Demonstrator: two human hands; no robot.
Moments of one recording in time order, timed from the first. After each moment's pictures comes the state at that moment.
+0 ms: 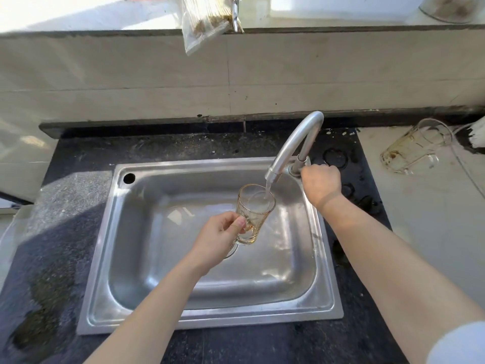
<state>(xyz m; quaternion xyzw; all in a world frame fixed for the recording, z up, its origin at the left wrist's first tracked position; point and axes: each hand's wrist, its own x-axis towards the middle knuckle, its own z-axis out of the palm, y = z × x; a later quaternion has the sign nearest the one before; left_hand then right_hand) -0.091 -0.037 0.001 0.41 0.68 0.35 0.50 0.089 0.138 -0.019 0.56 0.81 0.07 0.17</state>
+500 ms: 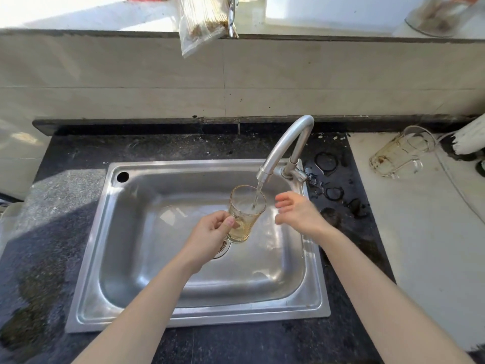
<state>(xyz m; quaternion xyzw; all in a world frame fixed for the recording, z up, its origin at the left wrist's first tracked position) -0.092 -0.039 -0.005 0.38 0.67 0.36 0.52 0.099 0.069 -0.006 0.59 0.60 -0.54 -0.07</state>
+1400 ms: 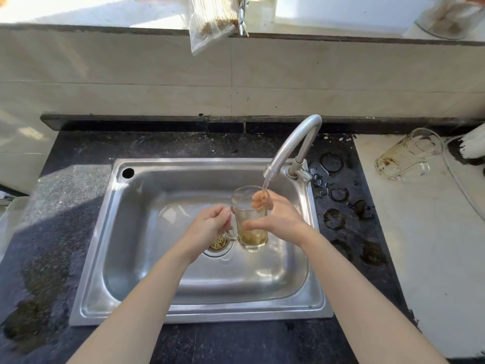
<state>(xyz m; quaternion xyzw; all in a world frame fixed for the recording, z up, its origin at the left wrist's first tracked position) -0.112 -0.030 -0.023 0.36 0.63 0.38 0.57 0.061 0.052 -0.007 0.52 0.64 -0.55 -0.10</state>
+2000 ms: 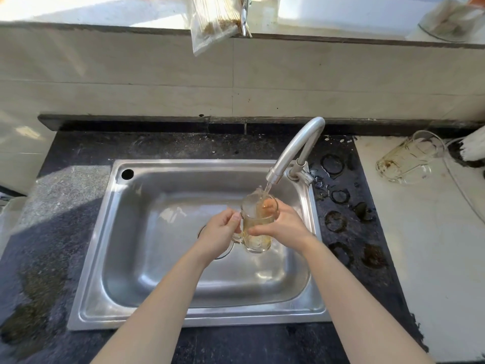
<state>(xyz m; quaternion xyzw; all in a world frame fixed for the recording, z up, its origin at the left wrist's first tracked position) -0.095 -0.027 -0.041 0.38 0.68 0.35 0.52 0.063 0.044 -0.015 0.55 0.60 -0.57 -0.12</state>
